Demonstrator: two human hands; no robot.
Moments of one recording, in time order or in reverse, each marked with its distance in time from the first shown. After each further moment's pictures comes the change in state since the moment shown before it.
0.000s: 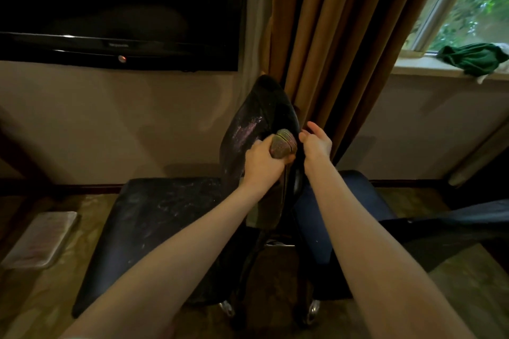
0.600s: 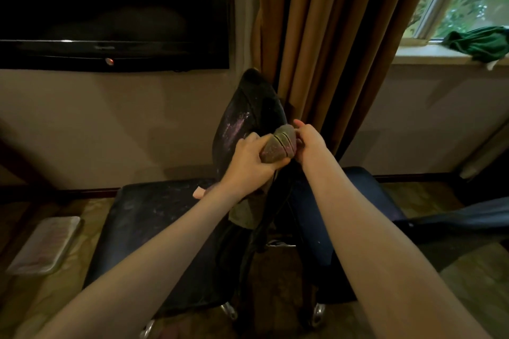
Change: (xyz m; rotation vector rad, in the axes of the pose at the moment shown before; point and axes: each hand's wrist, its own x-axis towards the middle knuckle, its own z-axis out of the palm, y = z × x) left_hand 0.005 0.008 -0.004 0.177 -0.111 0.239; right_hand 0.037 -0.009 -0.003 0.171 -0.071 0.319
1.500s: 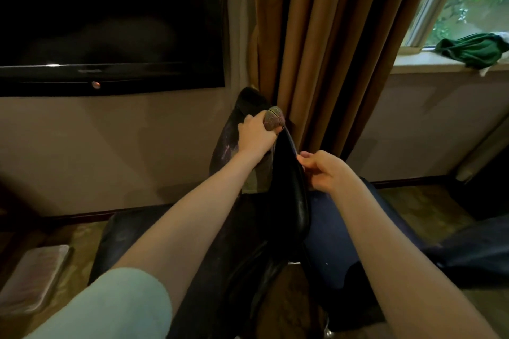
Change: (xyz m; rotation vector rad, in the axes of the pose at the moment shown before) left_hand 0.151 -0.050 0.010 0.092 0.062 -0.273; right_hand 0.028 -0.018 -0.006 -0.167 -0.141 0.169
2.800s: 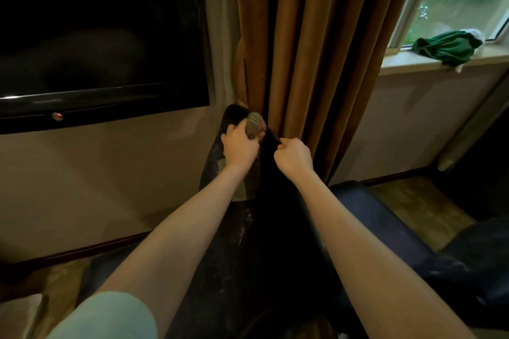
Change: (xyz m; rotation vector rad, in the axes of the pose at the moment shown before) left_hand 0.069 -0.028 0.000 -0.050 0.081 -0.022; right_hand 0.053 -0.032 0.072 -0.959 0.412 -0.533
